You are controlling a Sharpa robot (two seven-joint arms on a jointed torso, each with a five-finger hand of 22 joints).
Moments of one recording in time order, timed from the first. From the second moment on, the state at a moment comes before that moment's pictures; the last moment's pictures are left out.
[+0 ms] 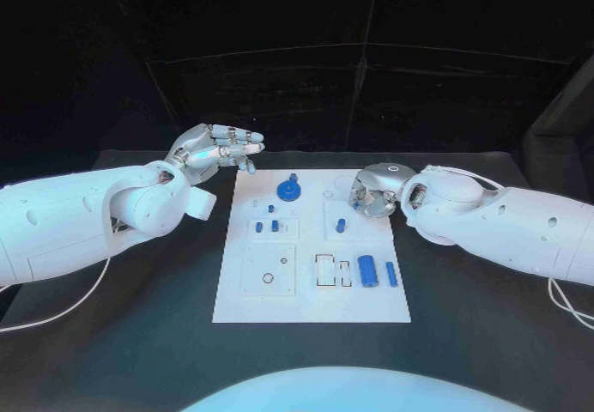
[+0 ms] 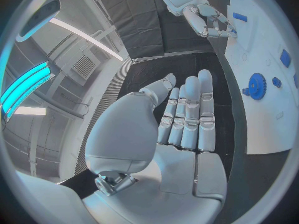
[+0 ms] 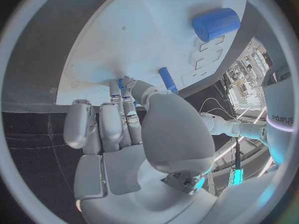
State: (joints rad) left arm 1.34 -0.92 -0.21 1.47 0.00 -0.14 0.45; left_hand 1.33 -0.10 0.42 -0.11 0.05 1.00 0.19 0.16 0.07 1.01 0.12 0.33 0.07 1.07 0.04 0.92 0.49 0.17 1.05 0.13 0.61 0.60; right arm 1.24 -0.67 -0.13 1.33 -1.62 -0.18 -0.09; right_hand 1.35 -0.10 0.51 -0.11 0.14 1.14 0.14 0.09 0.08 1.19 0.07 0.22 0.07 1.47 0.00 1.29 1.04 0.09 1.34 0.10 1.41 1.21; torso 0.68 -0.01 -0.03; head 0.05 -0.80
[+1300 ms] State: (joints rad) left arm 1.34 -0.93 -0.21 1.47 0.00 -0.13 0.45; left_hand 1.34 -0.10 0.42 -0.11 0.05 1.00 0.19 0.16 0.07 1.00 0.12 0.33 0.07 1.07 0.04 0.92 0.49 0.17 1.05 0.13 0.61 0.60; right arm 1.23 -0.77 -0.13 1.49 -1.65 -0.35 -0.13; right_hand 1.36 -0.09 0.53 -0.13 0.12 1.17 0.13 0.10 0.08 1.22 0.06 0.20 0.07 1.47 -0.01 1.29 1.05 0.09 1.38 0.09 1.44 1.27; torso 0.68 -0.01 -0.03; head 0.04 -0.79
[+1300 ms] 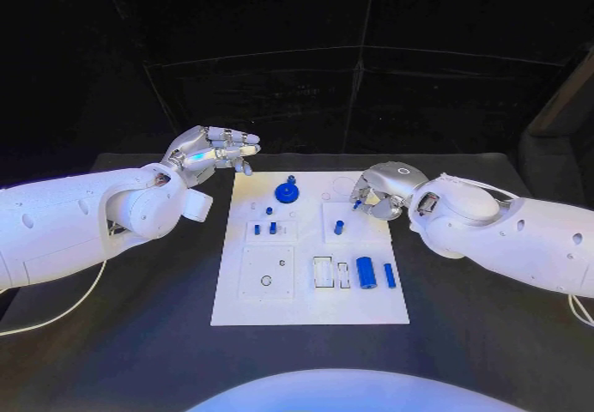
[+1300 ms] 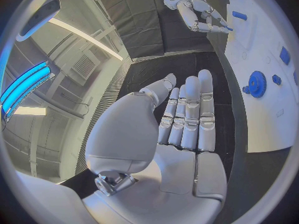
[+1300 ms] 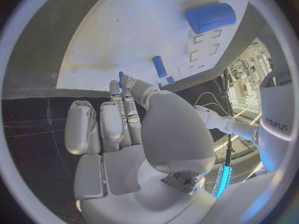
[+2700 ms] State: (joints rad) left arm 1.34 -0.89 -0.21 1.46 0.02 -0.15 0.46; left_hand 1.34 -0.10 0.42 -0.11 0.05 0.99 0.19 0.16 0.07 1.00 0.12 0.33 0.07 1.07 0.04 0.92 0.48 0.17 1.05 0.13 0.61 0.60; right arm 1.17 -0.55 -0.16 1.58 -1.61 -0.26 -0.12; right_hand 1.36 -0.09 0.54 -0.13 0.13 1.16 0.13 0.09 0.08 1.23 0.06 0.19 0.07 1.47 -0.01 1.30 1.04 0.09 1.38 0.09 1.44 1.27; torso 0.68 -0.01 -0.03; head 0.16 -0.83
